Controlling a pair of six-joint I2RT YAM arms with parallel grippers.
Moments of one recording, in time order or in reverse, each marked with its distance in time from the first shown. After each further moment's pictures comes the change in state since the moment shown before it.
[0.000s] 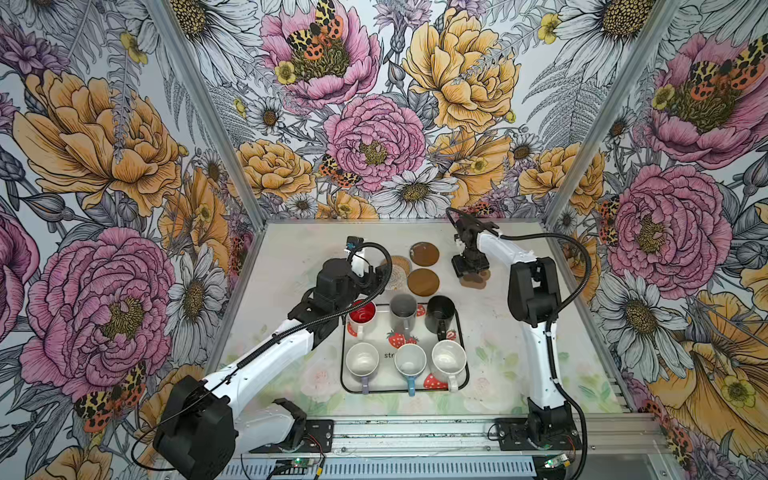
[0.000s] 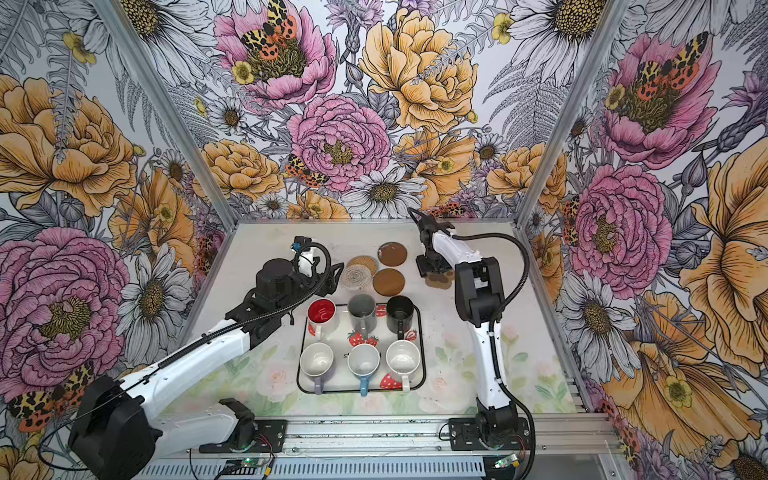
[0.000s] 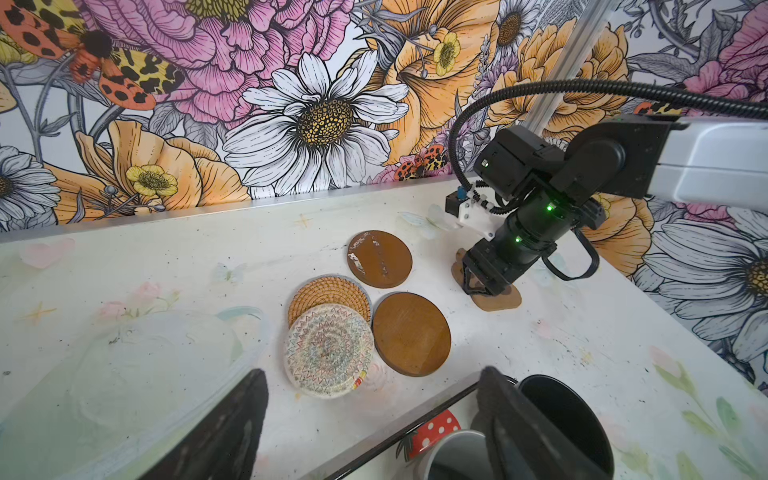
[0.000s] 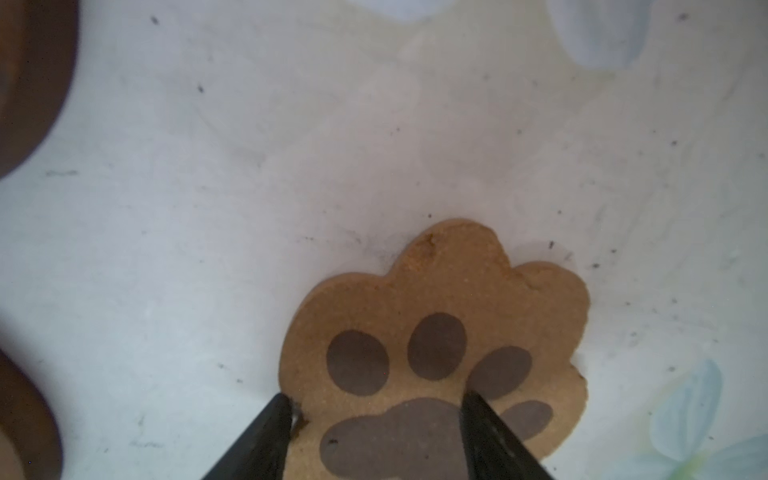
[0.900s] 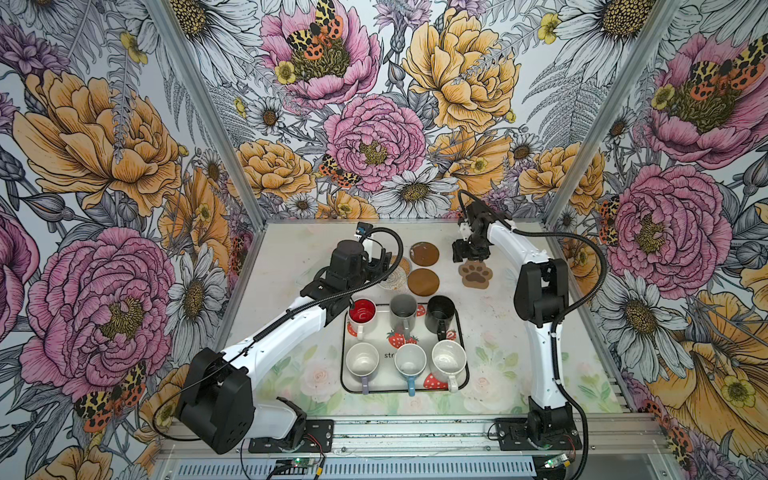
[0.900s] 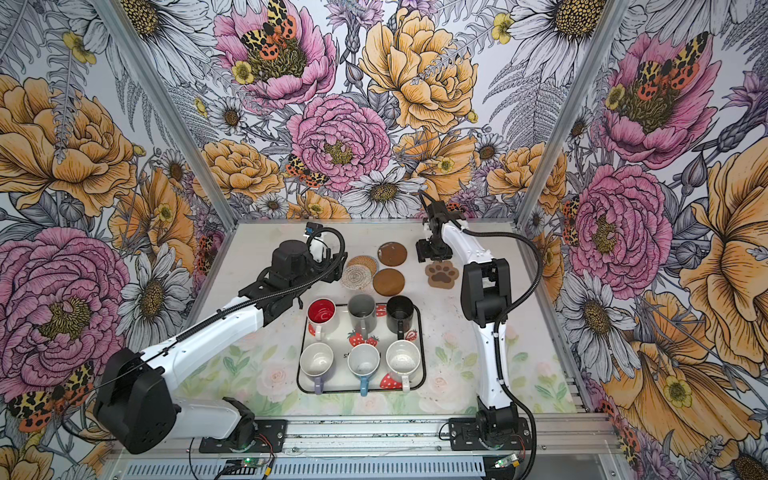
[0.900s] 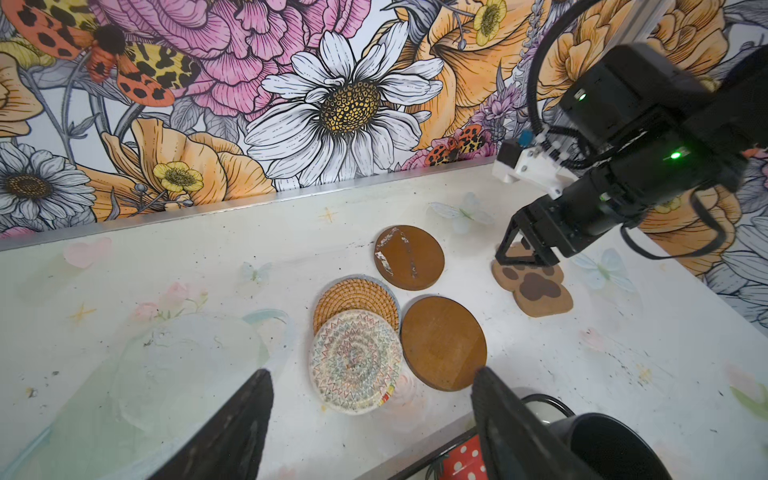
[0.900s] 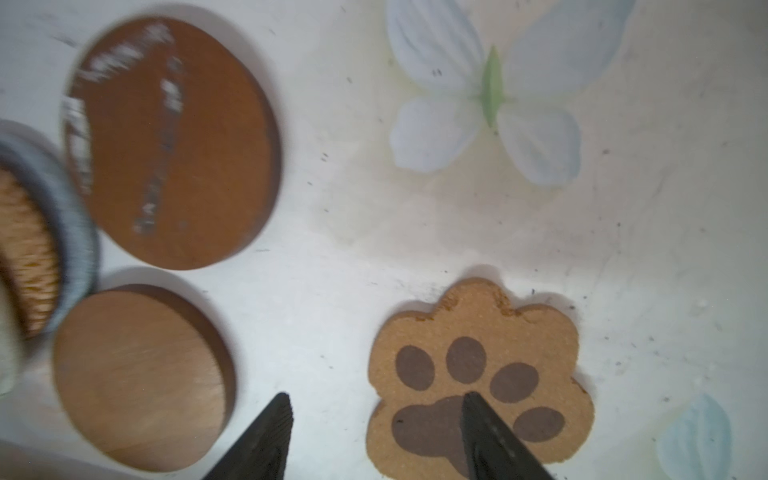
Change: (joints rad) left arm 0.008 0.189 0.232 -0.160 -0.077 0.041; right arm -0.025 -0.043 0.136 -0.012 -0.240 0.045
